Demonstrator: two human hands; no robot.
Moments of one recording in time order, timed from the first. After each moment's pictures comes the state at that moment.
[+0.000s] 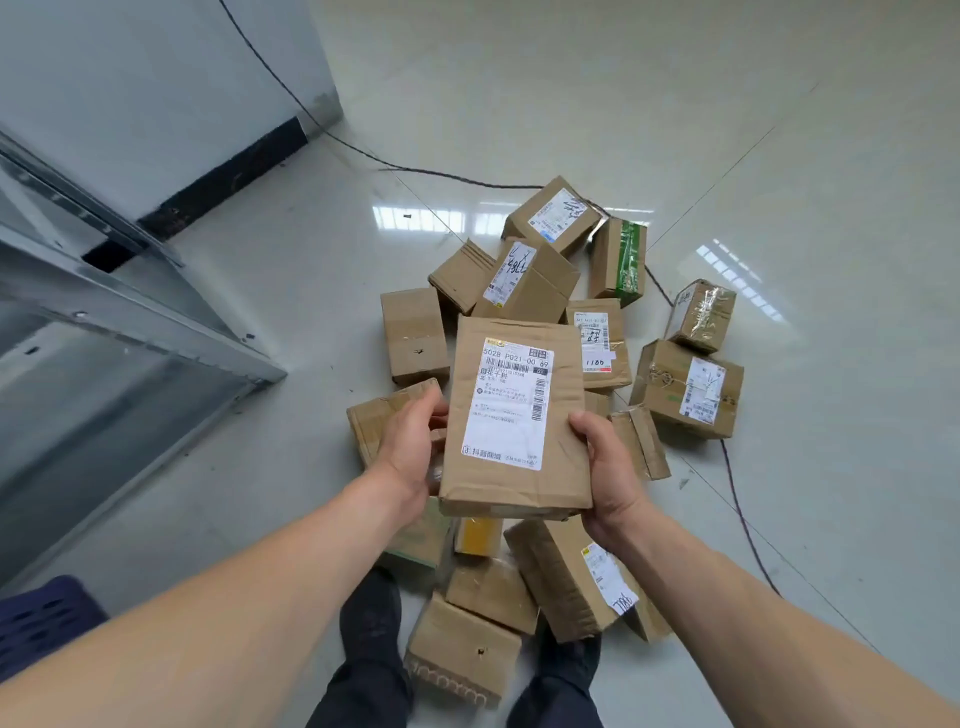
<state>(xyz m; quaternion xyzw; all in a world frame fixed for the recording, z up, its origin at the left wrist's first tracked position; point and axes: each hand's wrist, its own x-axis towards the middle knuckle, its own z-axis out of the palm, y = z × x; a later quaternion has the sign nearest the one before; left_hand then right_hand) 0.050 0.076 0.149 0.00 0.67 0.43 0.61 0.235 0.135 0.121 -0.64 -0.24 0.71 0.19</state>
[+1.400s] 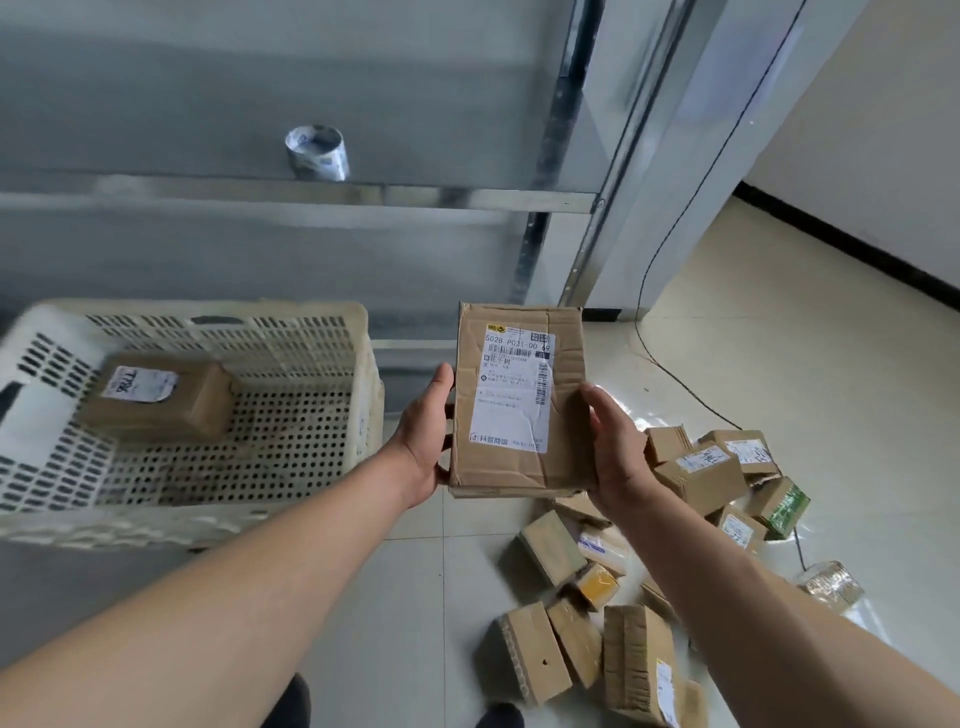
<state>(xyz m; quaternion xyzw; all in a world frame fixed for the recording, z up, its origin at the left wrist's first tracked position) -0.041 -0.335 0.489 -0.12 0.62 0.66 0.40 0.047 -0.162 0.480 -0.38 -0.53 0.75 0.04</state>
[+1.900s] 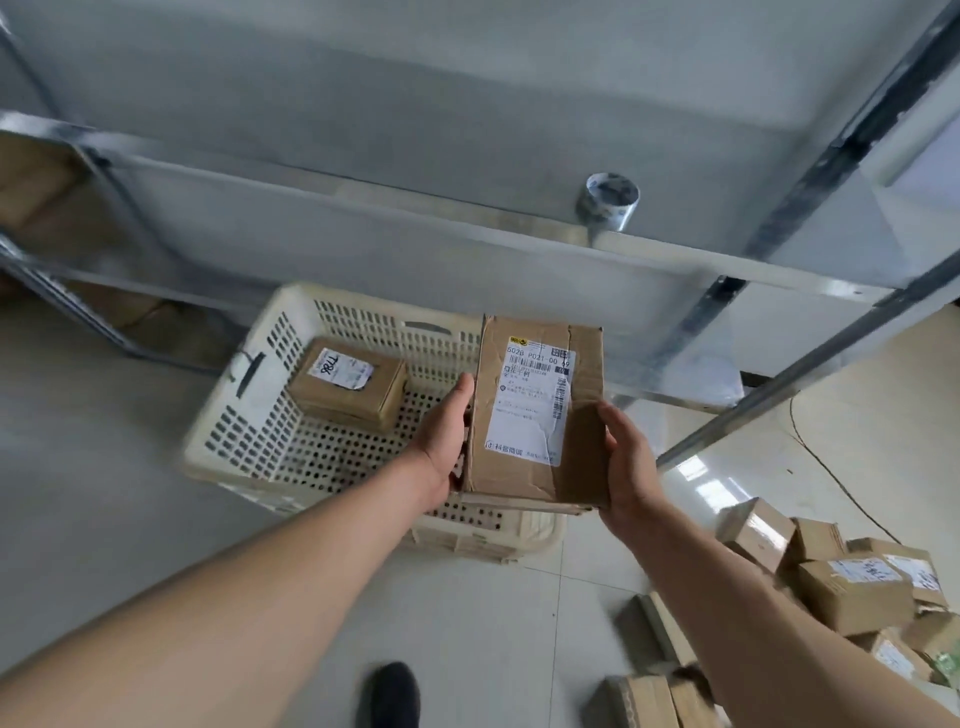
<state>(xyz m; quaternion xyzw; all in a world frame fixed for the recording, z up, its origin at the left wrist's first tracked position) -0.172 -0.618 0.488 -0.18 0.60 0.70 0.33 -0.120 -0.433 0.470 -0.36 -0.53 0.76 -0.03</state>
